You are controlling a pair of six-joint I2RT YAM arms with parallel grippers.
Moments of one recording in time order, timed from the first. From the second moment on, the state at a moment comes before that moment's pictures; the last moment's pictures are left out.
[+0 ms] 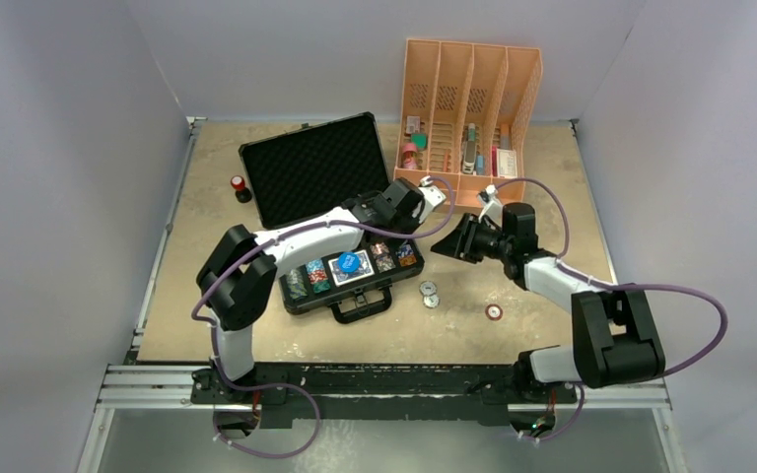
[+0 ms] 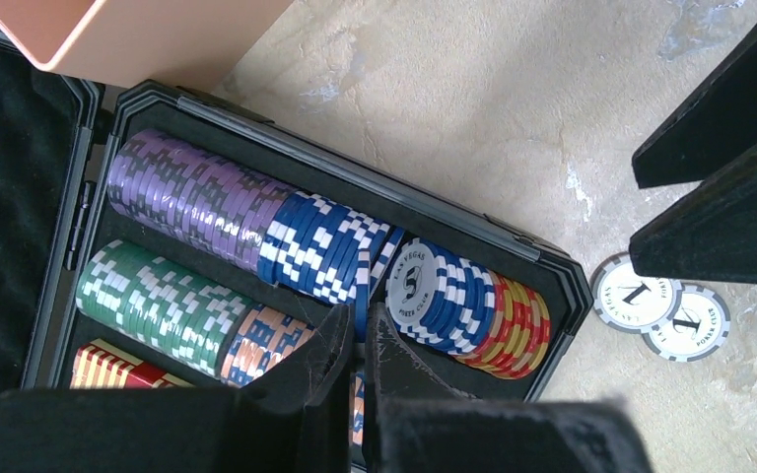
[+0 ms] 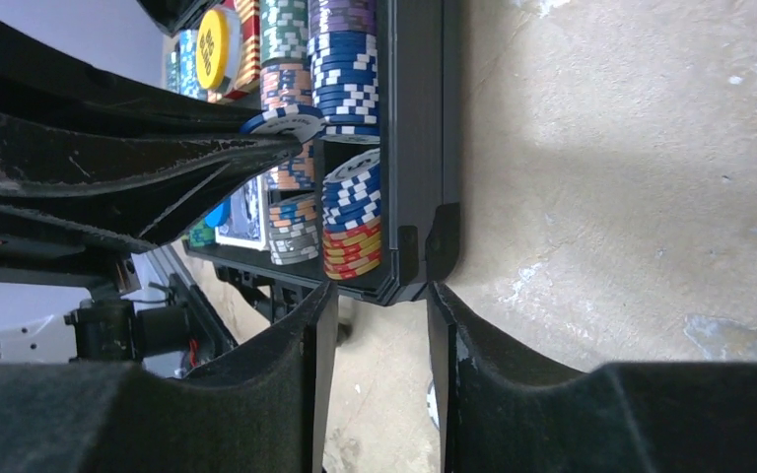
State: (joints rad) left arm -0.85 1.88 1.44 -0.44 -0.14 0.07; right arm 0.17 1.36 0.54 0.21 -0.66 0.61
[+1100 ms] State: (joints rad) left arm -0.84 1.86 1.40 -0.40 -0.17 0.08; right arm 0.31 1.75 0.76 0.43 -0.68 0.67
